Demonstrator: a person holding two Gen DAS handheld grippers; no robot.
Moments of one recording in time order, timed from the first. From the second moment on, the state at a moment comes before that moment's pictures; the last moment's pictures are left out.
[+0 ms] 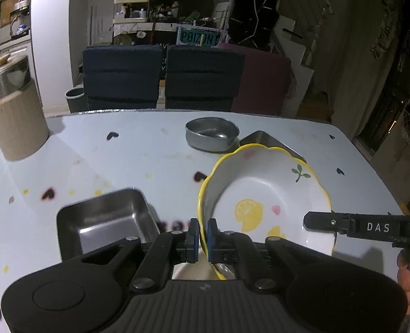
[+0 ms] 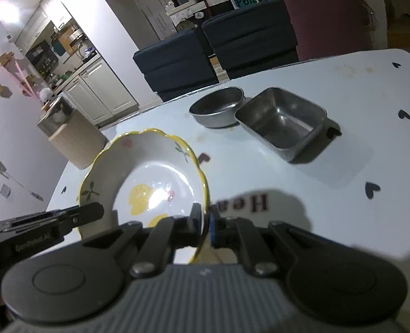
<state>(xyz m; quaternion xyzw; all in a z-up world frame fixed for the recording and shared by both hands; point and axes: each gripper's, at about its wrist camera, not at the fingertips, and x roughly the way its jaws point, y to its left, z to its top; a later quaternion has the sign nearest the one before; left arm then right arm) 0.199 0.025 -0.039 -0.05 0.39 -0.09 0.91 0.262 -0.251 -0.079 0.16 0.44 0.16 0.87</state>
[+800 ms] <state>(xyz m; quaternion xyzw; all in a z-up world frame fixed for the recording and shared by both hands) 0.150 0.037 -0.082 -0.06 0.46 -0.10 0.88 0.212 -0.241 -0.098 0.11 0.49 0.19 0.85</state>
